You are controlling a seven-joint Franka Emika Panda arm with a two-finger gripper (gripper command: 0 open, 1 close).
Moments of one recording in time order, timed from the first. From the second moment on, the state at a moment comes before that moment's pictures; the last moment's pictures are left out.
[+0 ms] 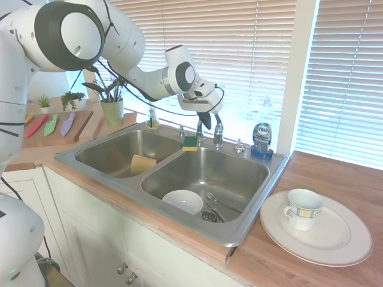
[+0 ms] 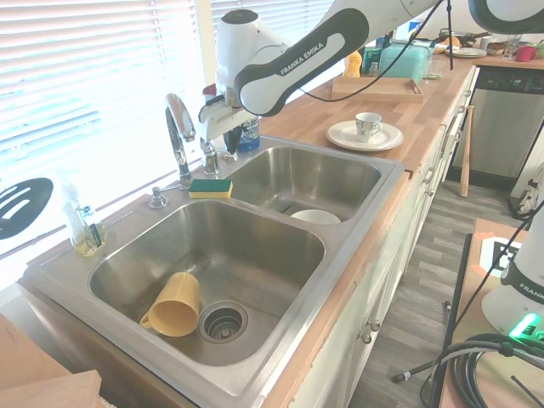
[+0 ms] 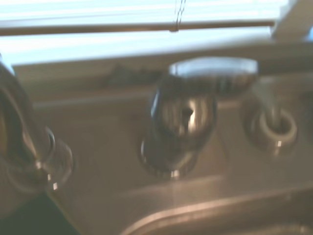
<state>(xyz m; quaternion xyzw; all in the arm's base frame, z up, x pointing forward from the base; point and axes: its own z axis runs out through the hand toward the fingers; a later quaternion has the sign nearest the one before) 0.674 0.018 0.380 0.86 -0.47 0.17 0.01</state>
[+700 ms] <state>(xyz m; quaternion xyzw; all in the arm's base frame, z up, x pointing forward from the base) 0.484 0.028 0.388 0.88 -0.48 0.02 0.02</state>
